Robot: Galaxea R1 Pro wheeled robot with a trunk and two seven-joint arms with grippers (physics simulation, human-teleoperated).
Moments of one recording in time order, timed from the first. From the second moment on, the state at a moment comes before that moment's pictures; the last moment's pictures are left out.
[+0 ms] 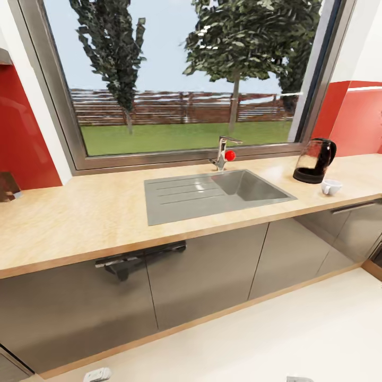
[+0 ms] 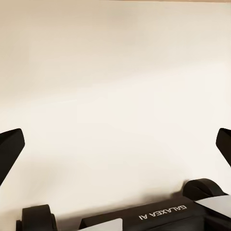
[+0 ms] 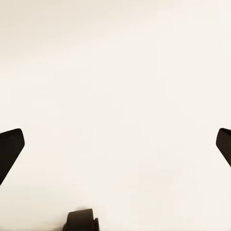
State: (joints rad) left arm -0.44 0.21 -0.17 -0.02 0.40 0.03 -0.62; right arm -0.25 -0.11 0.15 -0.40 -0.21 0.08 -0.13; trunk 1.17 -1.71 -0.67
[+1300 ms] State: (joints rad) left arm -0.44 0.18 -0.17 -0.02 0.40 0.02 -0.54; right arm -0.25 -0.11 0.15 -0.43 -0.21 0.15 -0.10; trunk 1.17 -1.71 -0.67
